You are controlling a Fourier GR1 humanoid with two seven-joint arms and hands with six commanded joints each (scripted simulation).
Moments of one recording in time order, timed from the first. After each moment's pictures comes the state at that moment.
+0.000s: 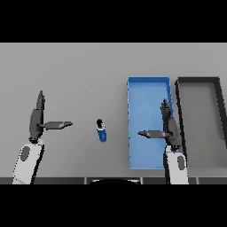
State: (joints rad) left arm -0.11 0.43 -0.16 -1.48 0.24 0.26 0.01; right arm 0.00 0.00 0.00 -1.57 0.00 0.00 0.00
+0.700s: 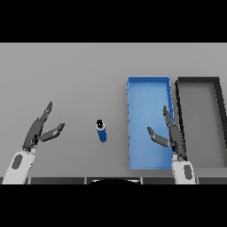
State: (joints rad) left arm 0.00 0.60 -0.25 -1.54 0.21 0.00 -0.15; right arm 0.13 -0.14 0.08 -1.72 0.12 0.08 -0.06
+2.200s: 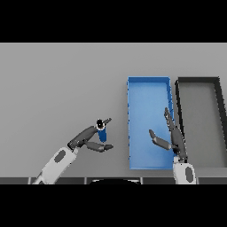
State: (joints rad) left arm -0.20 0.29 -0.59 -1.40 0.04 -0.17 -0.05; right arm 0.16 -0.14 0.08 -1.73 0.11 0.09 -0.12
